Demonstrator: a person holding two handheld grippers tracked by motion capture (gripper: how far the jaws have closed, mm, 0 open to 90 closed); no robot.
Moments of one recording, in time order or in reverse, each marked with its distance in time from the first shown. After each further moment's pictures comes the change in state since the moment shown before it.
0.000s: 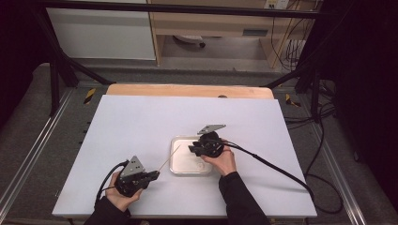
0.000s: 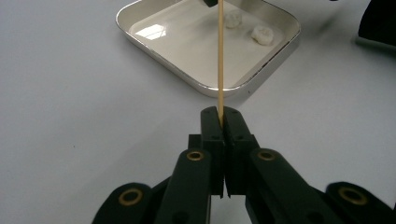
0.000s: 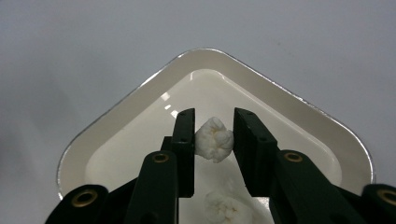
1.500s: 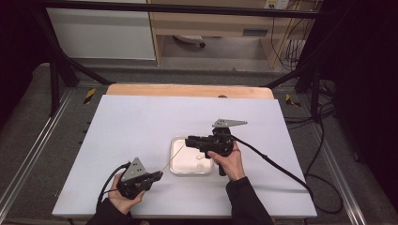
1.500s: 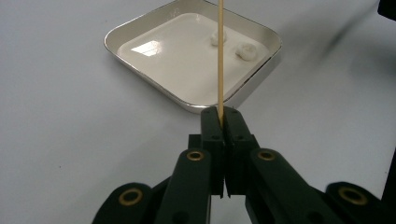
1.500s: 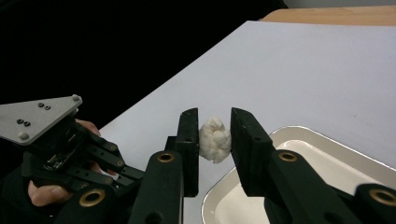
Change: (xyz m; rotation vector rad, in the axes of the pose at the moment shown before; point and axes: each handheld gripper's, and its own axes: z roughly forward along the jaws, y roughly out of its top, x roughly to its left) left arm -0.011 0.003 -0.001 -0.056 -0.010 0.027; right arm 0.014 0.018 -0.061 -0.278 0.323 0.163
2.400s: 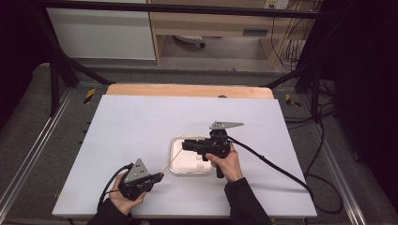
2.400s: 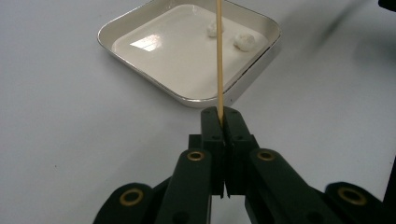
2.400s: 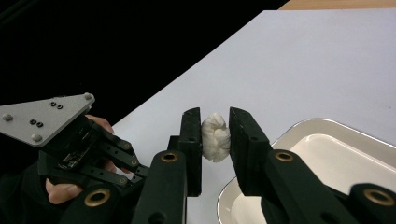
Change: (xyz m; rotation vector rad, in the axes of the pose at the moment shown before) left arm -0.003 0.000 0.003 0.030 0.005 0.035; right arm -0.001 -0.007 0.009 0.021 0.061 0.023
